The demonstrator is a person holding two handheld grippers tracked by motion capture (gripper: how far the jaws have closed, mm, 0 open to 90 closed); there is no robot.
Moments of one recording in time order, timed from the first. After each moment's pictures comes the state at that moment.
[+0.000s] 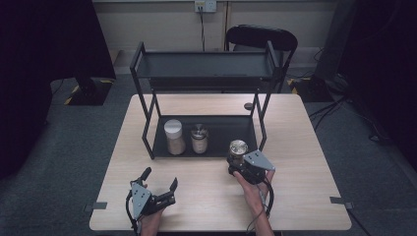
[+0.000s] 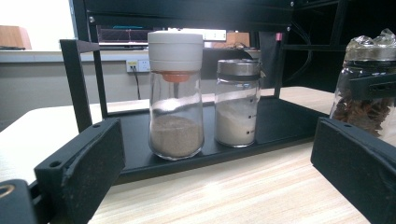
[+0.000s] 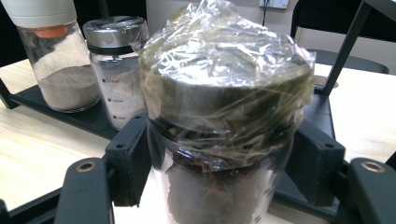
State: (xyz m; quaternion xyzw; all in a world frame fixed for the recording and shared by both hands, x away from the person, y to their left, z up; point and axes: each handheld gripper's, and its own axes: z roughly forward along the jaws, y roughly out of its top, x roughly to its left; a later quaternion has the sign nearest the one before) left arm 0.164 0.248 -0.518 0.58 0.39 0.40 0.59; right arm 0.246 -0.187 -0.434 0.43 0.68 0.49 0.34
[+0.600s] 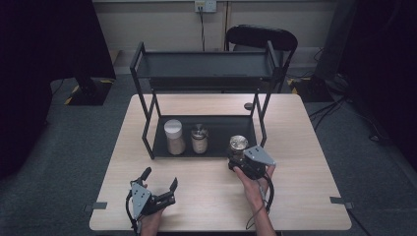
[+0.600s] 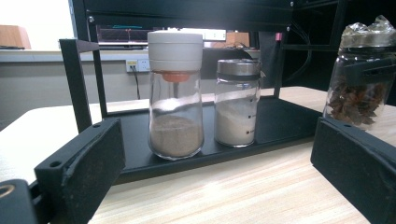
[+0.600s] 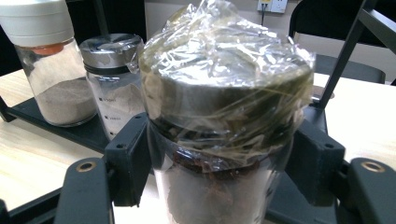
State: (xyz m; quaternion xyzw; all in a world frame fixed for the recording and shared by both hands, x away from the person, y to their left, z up) left arm 0.164 0.248 -0.517 0.58 0.39 0.40 0.59; right arm 0.254 -0.185 -0.421 0.43 0.68 0.50 0.34
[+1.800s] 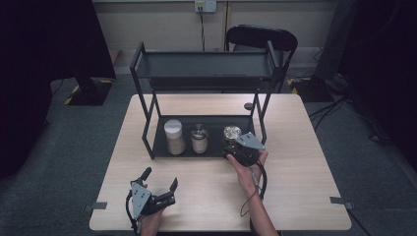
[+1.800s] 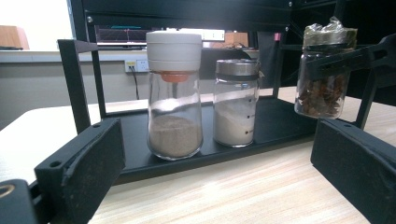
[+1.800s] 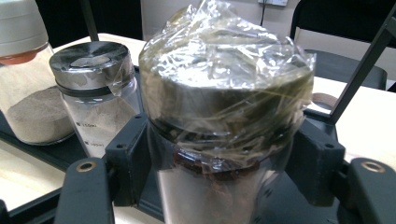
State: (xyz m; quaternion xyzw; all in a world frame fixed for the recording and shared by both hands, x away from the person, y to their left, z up) left arm 0.164 0.249 -0.518 0.58 0.39 0.40 0.60; right arm 0.292 -0.164 -0.408 0.43 0.69 0.47 0.34
